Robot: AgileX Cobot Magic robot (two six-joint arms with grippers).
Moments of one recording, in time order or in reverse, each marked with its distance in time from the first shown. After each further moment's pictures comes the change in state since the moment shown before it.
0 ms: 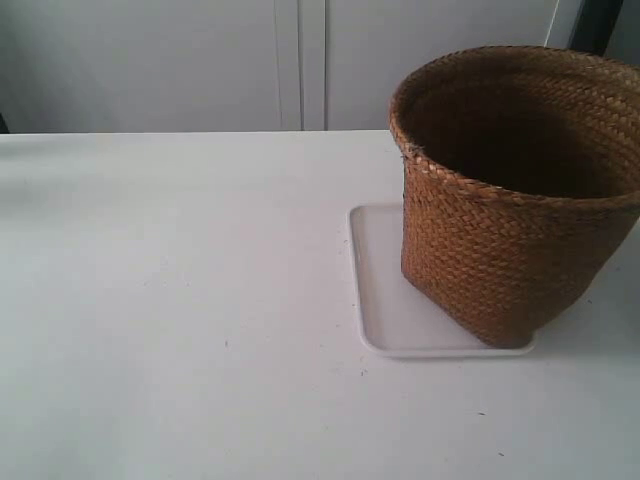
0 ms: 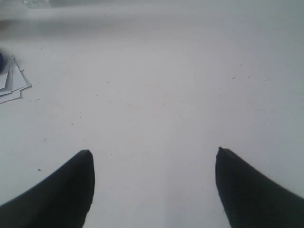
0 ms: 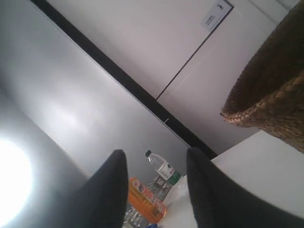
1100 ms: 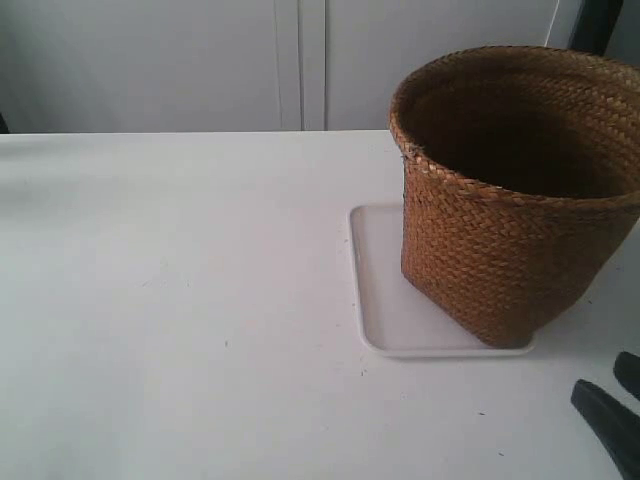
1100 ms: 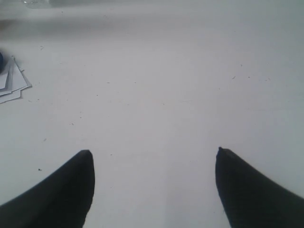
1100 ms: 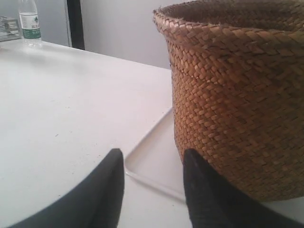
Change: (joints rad) left arm 0.000 0.000 0.000 0.000 0.000 0.000; right arm 0.000 -0.009 0.005 1.093 0.509 -2.031
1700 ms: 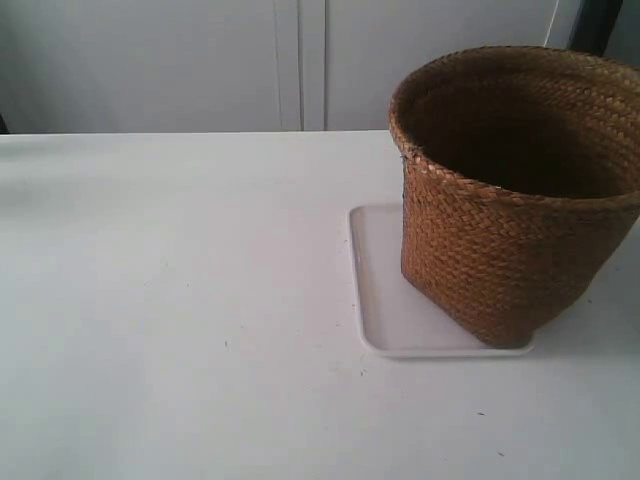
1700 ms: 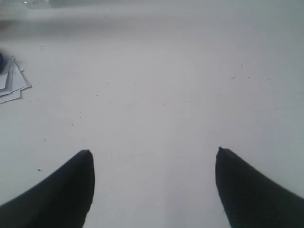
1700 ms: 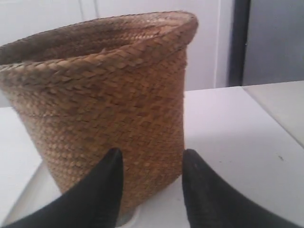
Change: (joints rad) left arm 0.000 0.000 0.000 0.000 0.000 0.000; right arm -0.461 -0.028 0.000 -0.056 -0.043 0.231
